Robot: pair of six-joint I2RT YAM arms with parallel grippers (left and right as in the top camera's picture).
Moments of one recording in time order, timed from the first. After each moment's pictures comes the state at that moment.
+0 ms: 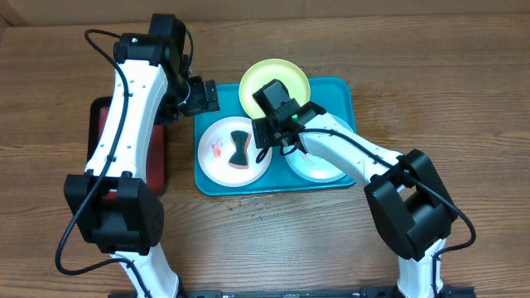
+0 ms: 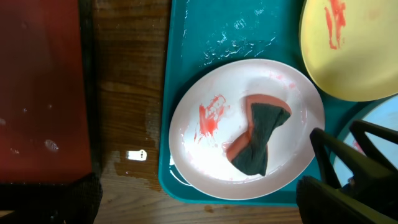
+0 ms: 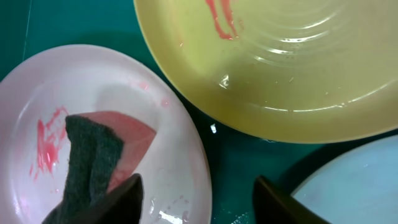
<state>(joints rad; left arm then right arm) -0.09 1.96 1.88 -1.37 0.07 -0.31 0.65 2.05 1.49 -0.56 -0.01 0.44</state>
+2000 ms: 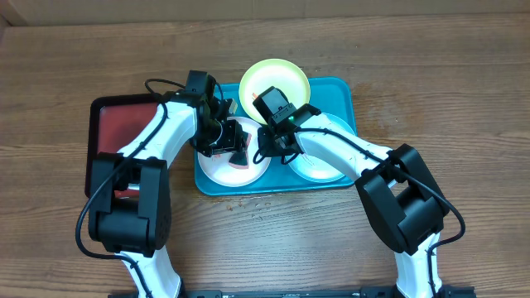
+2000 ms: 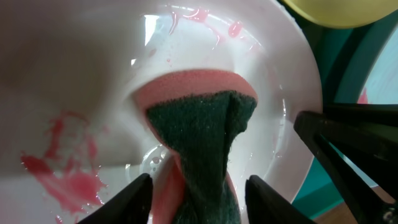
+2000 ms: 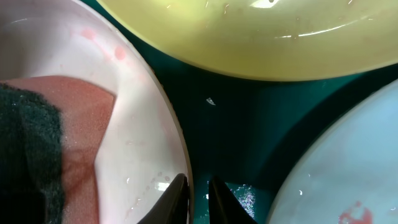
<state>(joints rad) -0.17 1.96 1.31 -0.80 0.40 -0.15 0.65 2.10 1.49 -0.65 -0.05 0.54</state>
